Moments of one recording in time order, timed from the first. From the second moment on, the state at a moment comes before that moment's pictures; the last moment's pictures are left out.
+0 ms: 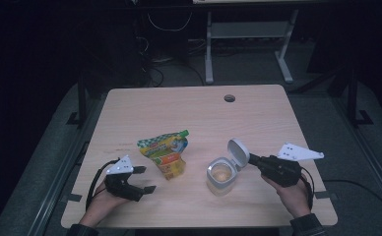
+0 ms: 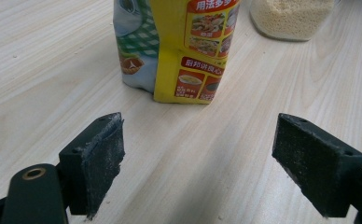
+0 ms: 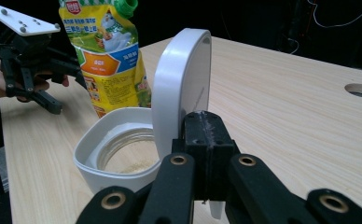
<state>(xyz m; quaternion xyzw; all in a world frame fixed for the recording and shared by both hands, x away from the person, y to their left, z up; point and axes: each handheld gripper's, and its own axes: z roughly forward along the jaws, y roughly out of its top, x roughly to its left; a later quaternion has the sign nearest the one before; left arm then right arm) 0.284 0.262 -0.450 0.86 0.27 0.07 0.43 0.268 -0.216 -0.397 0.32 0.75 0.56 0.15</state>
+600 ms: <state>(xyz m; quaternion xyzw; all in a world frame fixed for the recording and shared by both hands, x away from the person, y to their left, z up) 0.284 0.261 -0.451 0.86 0.27 0.07 0.43 0.264 -0.208 -0.396 0.31 0.75 0.56 0.14</state>
